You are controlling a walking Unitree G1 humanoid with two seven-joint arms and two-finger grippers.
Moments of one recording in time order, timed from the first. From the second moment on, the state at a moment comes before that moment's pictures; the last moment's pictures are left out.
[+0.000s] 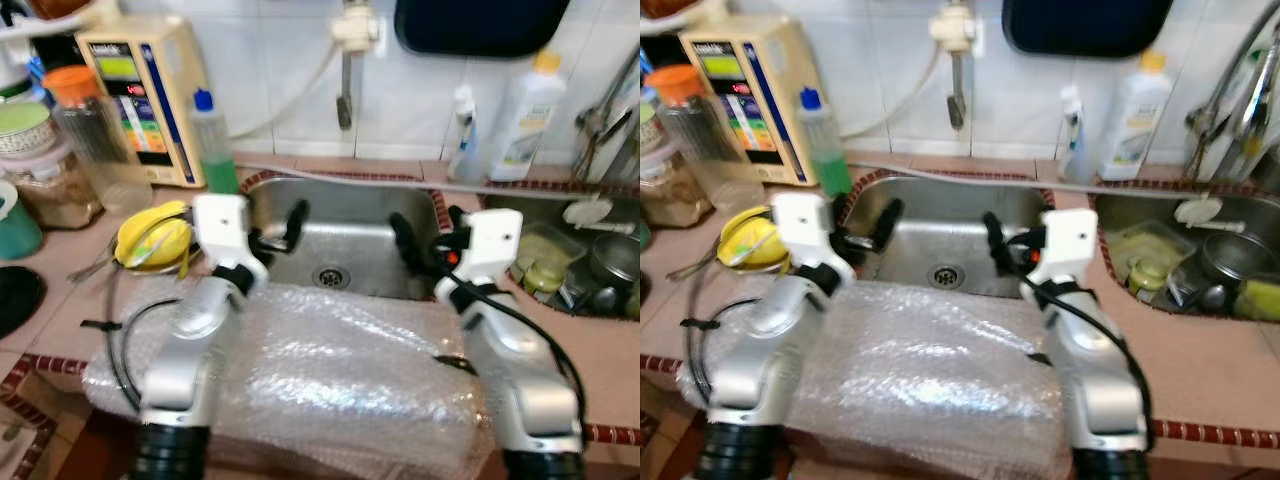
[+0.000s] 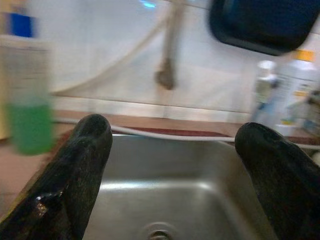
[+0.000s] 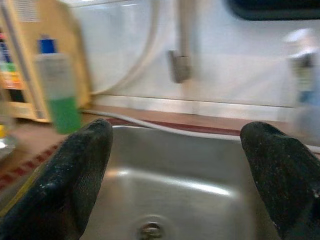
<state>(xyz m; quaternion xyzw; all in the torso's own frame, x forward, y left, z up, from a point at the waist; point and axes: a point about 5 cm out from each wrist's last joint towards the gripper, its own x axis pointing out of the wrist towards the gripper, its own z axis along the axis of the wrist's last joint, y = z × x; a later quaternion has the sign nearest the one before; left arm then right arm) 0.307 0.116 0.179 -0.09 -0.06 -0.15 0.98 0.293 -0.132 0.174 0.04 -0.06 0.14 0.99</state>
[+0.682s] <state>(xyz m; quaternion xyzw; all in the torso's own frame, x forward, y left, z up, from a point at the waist) 0.313 0.159 0.167 -0.04 -0.04 0.00 1.00 0.278 -0.099 0.181 0.08 -0.04 0.29 0.95</state>
